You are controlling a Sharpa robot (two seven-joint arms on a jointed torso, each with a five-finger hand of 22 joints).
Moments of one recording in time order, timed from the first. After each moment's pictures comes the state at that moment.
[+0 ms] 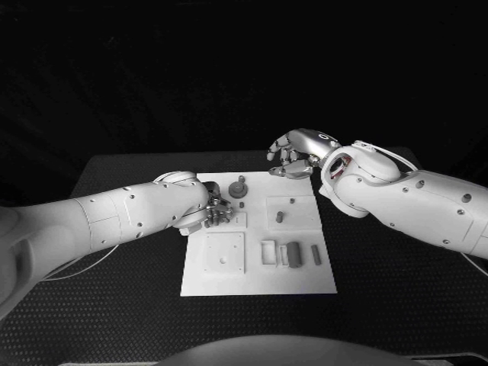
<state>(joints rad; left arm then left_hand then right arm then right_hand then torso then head) 1.22 -0.46 -0.24 1.09 -0.96 -0.04 -0.51 0.90 0.02 0.59 -0.24 0.39 1.04 0.11 0.51 0.55 1.38 -0.02 0.41 0.66 1.16 -0.04 0.71 0.86 0.01 1.15 -0.13 0.22 1.10 1.17 -0.66 0.03 1.40 -1.52 -0.33 -0.15 1.06 -0.18 0.63 -0.20 0.11 0.91 0.13 0.23 0.59 1.09 0.02 0.85 0.83 1.19 -0.08 1.32 0.88 0.23 1.11 -0.01 0.93 1.31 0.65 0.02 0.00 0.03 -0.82</state>
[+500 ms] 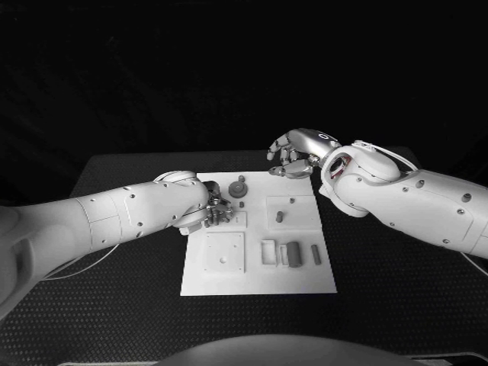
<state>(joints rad) 1.22 -0.46 -0.24 1.09 -0.96 -0.03 -0.51 0.90 0.02 0.59 -0.24 0.39 1.04 0.11 0.51 0.55 1.38 -0.02 0.41 0.66 1.16 -0.04 0.72 0.86 0.01 1.15 -0.13 0.22 1.10 1.17 -0.66 0.03 1.40 -1.52 -0.33 -0.15 1.06 -0.18 0.63 -0.20 0.11 0.91 0.13 0.23 0.59 1.09 0.02 0.85 0.83 1.19 -0.08 1.32 0.88 0.23 1.11 -0.01 0.93 1.31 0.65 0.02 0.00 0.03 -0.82</state>
